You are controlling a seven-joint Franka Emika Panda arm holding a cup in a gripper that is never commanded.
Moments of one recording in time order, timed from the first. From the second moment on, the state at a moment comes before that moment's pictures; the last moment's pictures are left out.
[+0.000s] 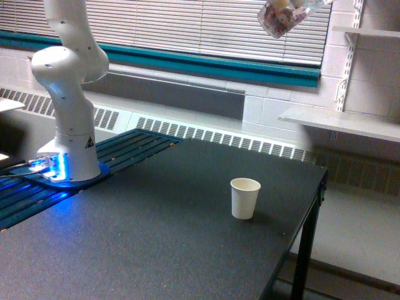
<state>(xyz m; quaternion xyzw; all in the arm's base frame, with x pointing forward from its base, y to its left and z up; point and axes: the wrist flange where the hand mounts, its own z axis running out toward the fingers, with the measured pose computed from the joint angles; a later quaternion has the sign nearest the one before) 0.566 -0.113 0.612 -0.83 0.43 -0.33 0.14</state>
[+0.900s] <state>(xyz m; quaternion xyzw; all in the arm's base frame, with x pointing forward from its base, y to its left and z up) 0.561 -0.035 0.545 -0.88 0.35 -0.31 0.11</state>
